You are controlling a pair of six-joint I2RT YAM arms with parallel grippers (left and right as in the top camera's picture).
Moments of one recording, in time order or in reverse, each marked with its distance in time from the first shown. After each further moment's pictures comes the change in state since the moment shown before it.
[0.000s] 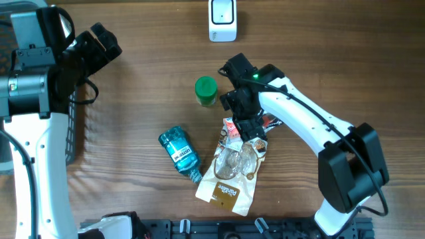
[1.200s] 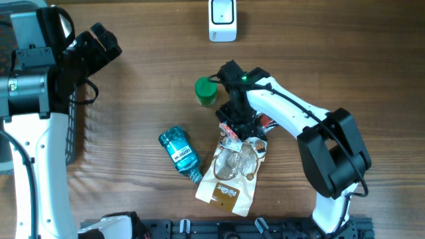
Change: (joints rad) left arm 0.000 0.000 0.000 0.001 -0.001 0.000; right arm 0.015 0.117 0.002 0.022 -0.038 -0.282
